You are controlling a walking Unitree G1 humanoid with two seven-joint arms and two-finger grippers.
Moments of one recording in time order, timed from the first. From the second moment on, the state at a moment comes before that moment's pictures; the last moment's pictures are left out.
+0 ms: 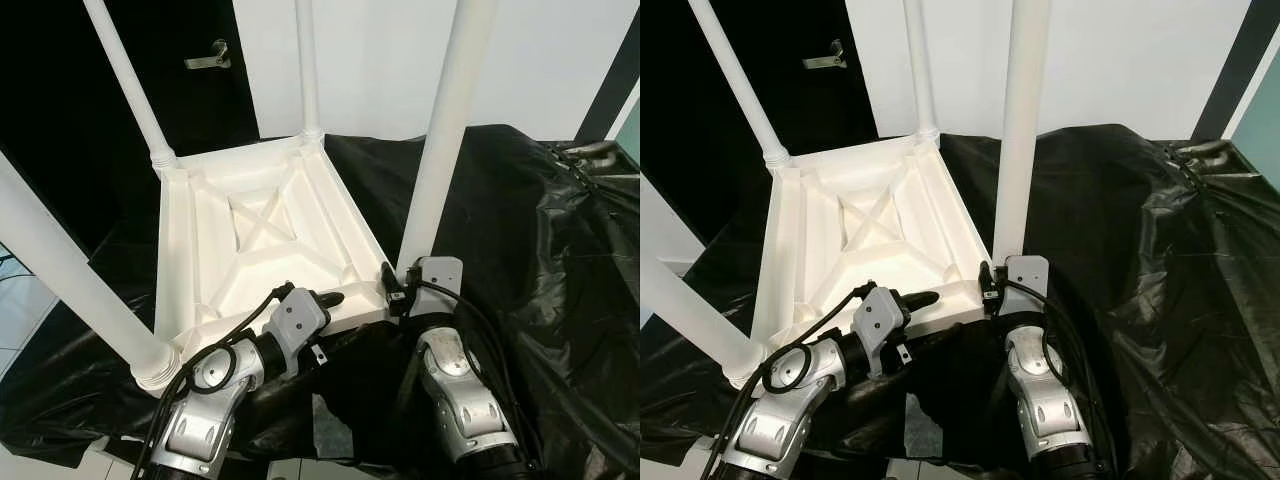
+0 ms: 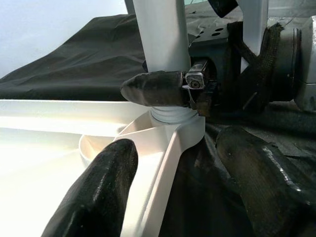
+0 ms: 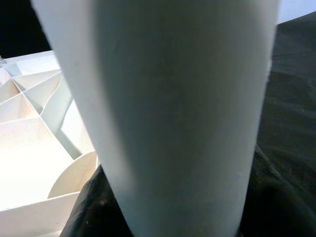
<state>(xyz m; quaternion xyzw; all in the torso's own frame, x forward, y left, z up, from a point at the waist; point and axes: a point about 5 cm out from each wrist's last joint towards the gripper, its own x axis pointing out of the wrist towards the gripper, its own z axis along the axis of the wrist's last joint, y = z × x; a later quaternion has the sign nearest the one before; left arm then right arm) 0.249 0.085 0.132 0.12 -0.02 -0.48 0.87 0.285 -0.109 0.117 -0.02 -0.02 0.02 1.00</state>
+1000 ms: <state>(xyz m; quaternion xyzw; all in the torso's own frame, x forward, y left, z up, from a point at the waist) 0.252 0.084 0.131 0.12 -0.02 -0.48 0.87 0.281 -0.134 0.120 -0.07 -0.03 0.16 0.98</state>
